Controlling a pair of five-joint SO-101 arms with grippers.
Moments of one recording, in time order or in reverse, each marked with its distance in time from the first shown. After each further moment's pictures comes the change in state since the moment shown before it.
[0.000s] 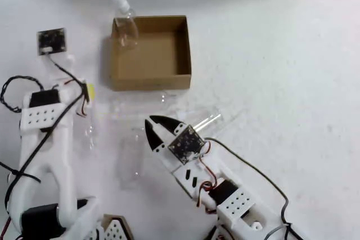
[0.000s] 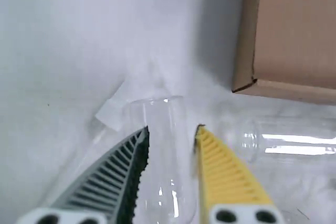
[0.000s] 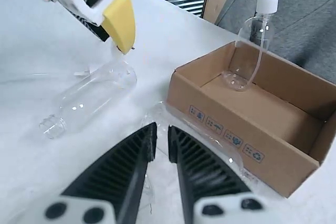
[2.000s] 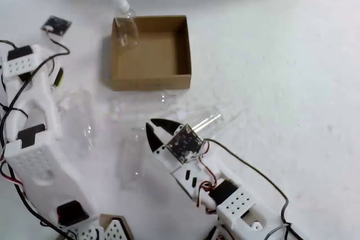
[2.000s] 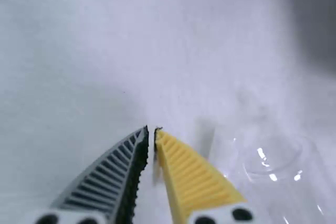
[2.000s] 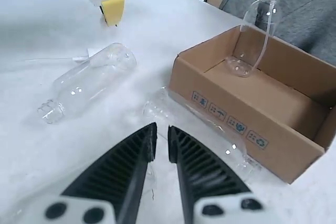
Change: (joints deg) left arm -11.4 52.3 -53.3 15.5 -36.2; right arm -0.1 0.1 0.0 3.2 0.0
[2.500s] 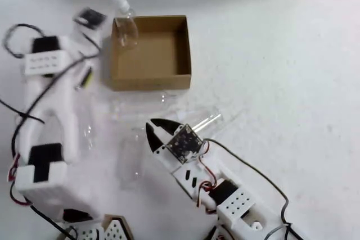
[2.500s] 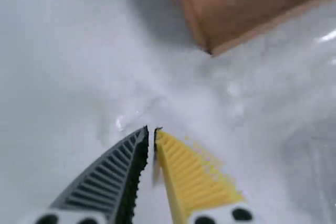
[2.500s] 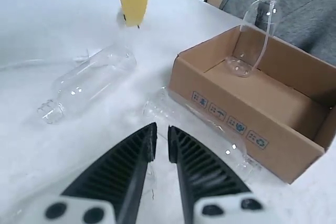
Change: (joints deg) left arm 14.4 -21.1 12.5 13.7 2.2; right arm 0.0 0.0 0.0 0.0 0.0
